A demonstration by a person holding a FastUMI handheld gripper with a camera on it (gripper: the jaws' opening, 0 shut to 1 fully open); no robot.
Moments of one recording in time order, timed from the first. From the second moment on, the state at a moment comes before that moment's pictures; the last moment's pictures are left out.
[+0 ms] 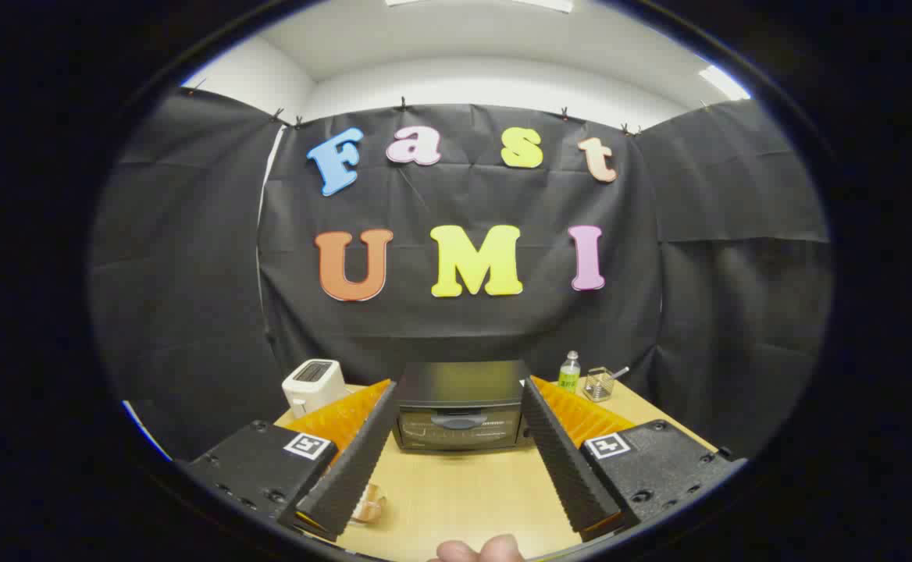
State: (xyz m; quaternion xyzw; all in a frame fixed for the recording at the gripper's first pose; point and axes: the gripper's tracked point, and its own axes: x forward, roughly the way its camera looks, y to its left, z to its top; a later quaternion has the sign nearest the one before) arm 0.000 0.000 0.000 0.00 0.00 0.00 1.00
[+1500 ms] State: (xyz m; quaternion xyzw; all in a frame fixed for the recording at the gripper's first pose) arm 0.062 -0.017 -0.029 0.01 0.06 0.00 1.00
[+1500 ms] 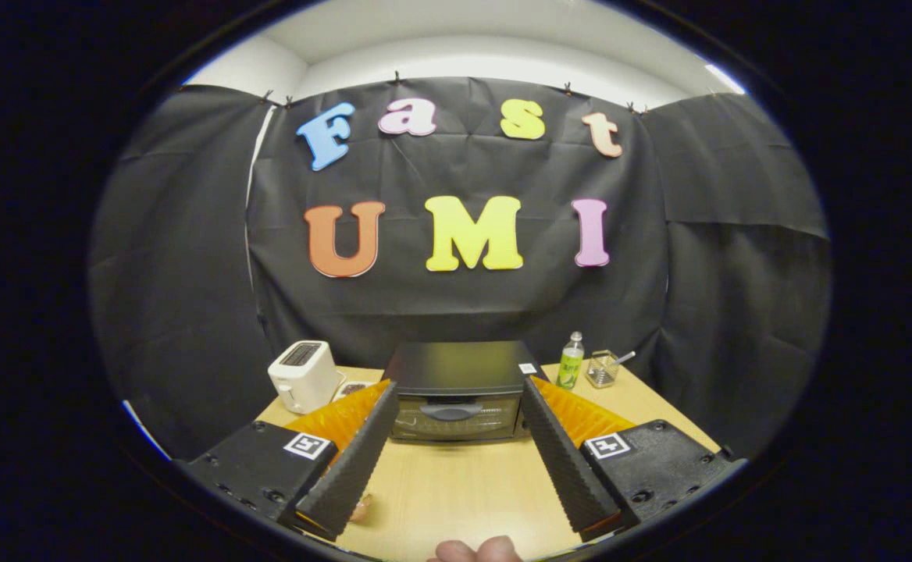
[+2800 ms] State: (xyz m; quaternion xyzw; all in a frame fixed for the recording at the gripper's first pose) arm 0.299 -0.007 -0.194 -0.02 0.20 0.00 0.98
